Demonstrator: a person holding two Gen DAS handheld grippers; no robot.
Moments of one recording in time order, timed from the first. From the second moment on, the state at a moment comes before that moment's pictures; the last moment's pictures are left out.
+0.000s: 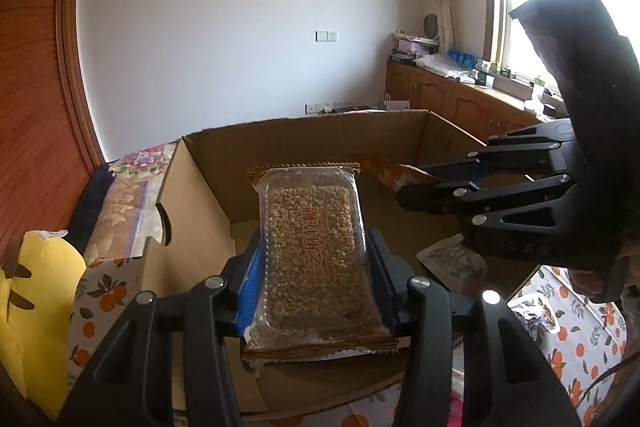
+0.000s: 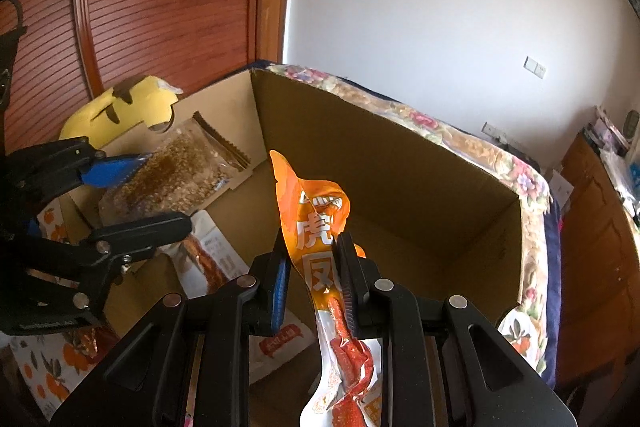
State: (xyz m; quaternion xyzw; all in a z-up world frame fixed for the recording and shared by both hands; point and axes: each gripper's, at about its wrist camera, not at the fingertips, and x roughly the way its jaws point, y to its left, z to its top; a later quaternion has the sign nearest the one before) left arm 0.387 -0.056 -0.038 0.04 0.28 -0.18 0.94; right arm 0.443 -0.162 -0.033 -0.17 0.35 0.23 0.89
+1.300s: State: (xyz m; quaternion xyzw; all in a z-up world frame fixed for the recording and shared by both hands) left arm 0.271 -0.038 -0.053 0.04 0.32 -0.18 0.93; right arm 0.286 -0.232 -0.021 -0.05 0.34 0.20 0.92
